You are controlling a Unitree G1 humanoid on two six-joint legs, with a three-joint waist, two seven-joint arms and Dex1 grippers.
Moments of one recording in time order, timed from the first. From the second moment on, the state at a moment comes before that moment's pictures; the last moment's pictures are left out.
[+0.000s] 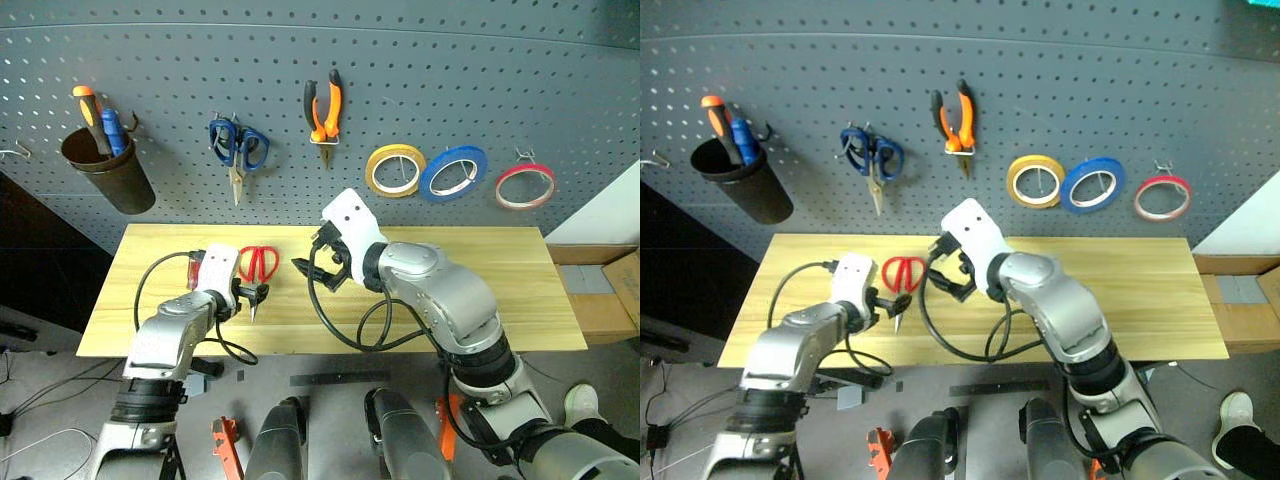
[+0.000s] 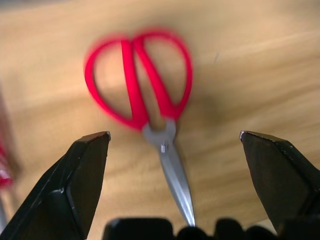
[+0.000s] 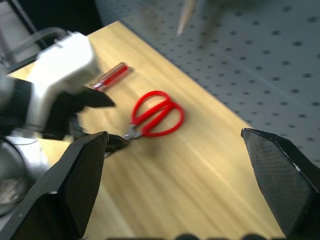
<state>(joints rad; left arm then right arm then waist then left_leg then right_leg) -0.38 0.44 0.04 0.07 -0.21 0.90 -0.29 -0.71 -0.06 0.34 -0.34 0.13 1.15 0.42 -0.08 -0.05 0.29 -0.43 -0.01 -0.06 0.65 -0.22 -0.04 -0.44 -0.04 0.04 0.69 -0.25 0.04</state>
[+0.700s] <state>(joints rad) -0.56 0.34 0.12 0.46 -0.15 0.79 -0.16 -0.72 -0.11 0.36 -0.35 0.15 1.17 0.39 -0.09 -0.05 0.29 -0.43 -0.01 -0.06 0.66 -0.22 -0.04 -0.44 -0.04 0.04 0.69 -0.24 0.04</state>
